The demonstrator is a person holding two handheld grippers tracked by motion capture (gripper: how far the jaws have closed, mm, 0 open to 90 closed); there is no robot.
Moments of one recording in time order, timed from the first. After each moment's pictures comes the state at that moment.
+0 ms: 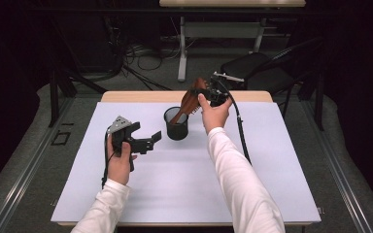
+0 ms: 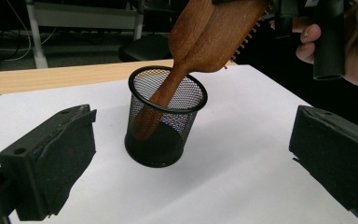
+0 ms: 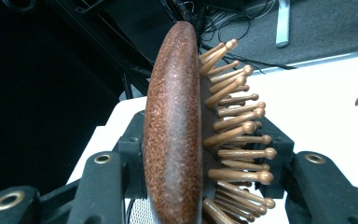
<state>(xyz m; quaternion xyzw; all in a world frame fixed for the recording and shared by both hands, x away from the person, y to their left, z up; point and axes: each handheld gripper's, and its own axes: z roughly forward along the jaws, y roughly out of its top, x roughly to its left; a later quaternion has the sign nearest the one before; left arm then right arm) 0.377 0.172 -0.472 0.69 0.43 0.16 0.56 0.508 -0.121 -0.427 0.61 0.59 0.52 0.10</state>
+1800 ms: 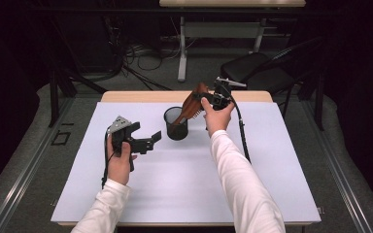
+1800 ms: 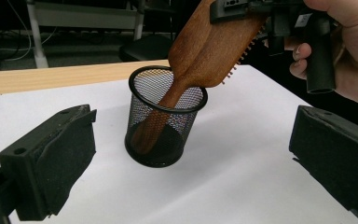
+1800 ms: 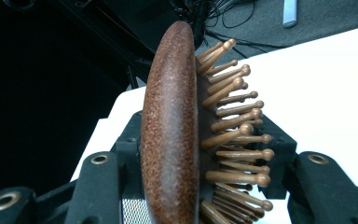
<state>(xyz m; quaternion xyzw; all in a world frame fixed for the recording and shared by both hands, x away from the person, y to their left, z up) 0.377 0.172 -0.472 0.69 0.43 0.16 0.56 0.513 -0.132 -0.447 0.63 0.58 0.52 0.06</state>
